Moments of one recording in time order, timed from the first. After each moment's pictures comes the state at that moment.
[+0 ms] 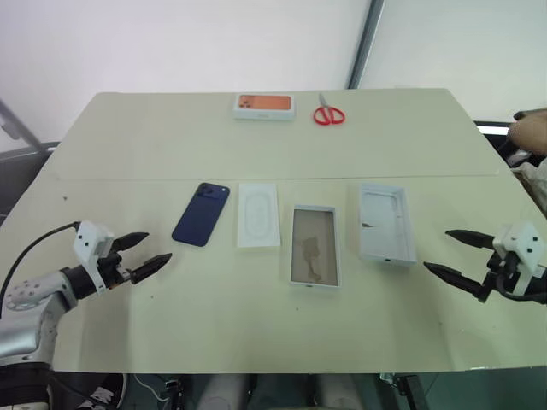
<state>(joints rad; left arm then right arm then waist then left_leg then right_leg) -0.01 0.72 0.33 0.12 -0.47 0.23 -1.03 0.13 -0.88 -0.48 -0.01 0.42 0.16 1.12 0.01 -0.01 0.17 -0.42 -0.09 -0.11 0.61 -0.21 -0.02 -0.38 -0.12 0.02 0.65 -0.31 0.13</state>
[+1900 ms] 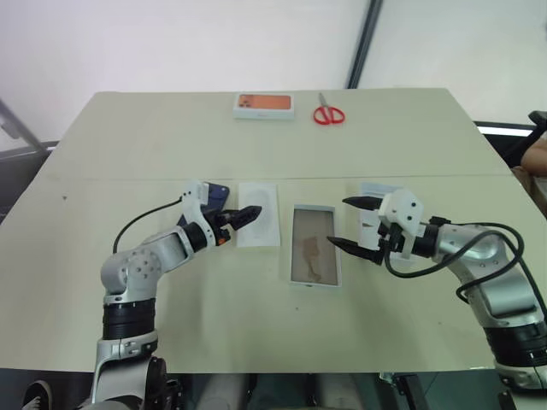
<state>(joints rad) -0.44 0.25 0.25 -0.07 -0.80 1.07 -0.33 -0.26 -0.72 -0.01 -0.22 0.33 0.27 0.93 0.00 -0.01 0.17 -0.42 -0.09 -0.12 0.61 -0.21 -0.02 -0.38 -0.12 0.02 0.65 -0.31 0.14</state>
